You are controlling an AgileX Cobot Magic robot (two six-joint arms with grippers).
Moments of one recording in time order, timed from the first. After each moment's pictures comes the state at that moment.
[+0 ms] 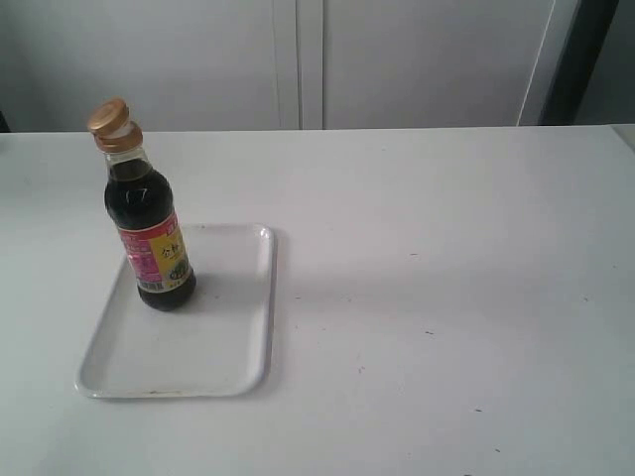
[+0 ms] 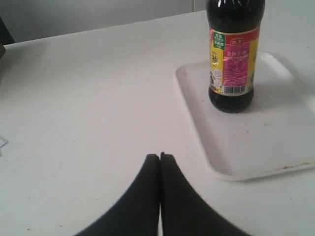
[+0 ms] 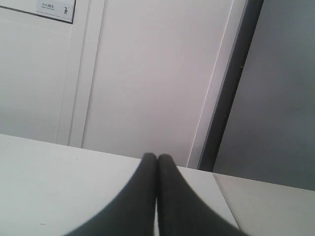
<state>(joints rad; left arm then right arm) -0.12 0.00 -0.07 -0.05 0.47 0.15 0.02 0.04 -0.21 0.01 0.13 -0.18</state>
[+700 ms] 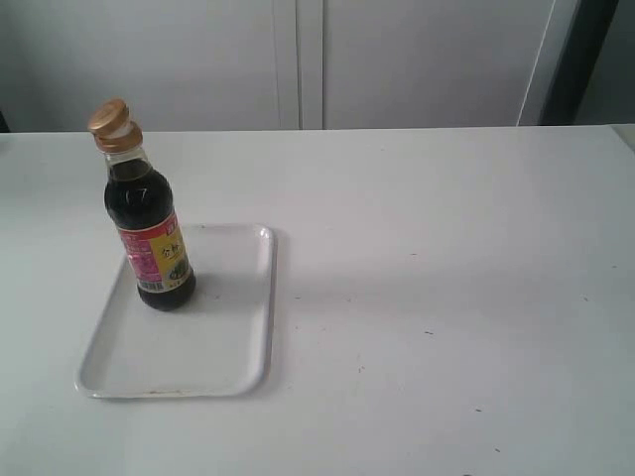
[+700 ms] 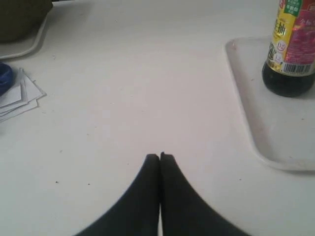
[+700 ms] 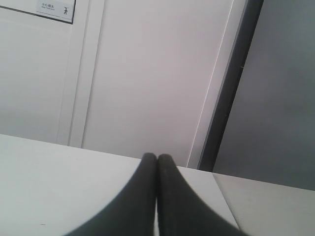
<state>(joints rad) 0.05 0.00 0.02 -0.07 0.41 0.14 0.02 0.04 -0.21 0.01 0.13 -0.18</state>
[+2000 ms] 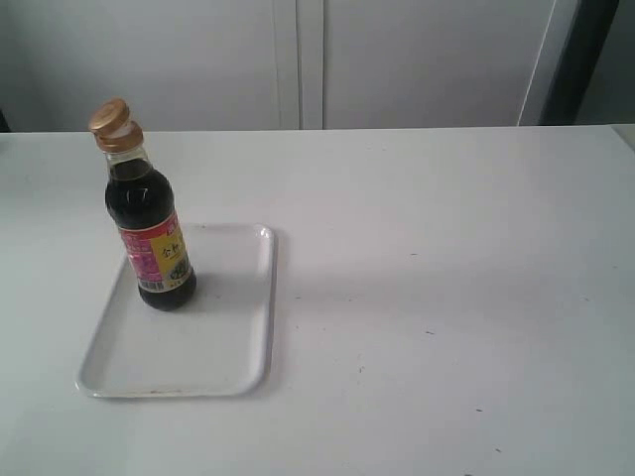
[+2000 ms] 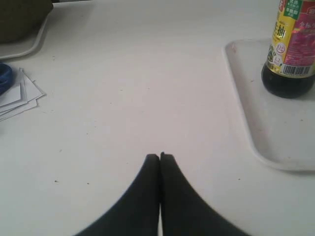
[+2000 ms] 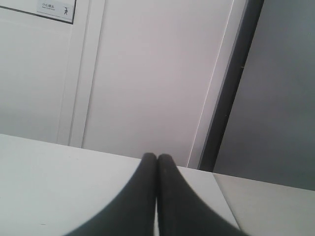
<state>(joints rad) 0.05 0.00 0.02 -0.08 0.42 0.14 0.02 0.04 -0.21 0.01 0.13 -0.18</state>
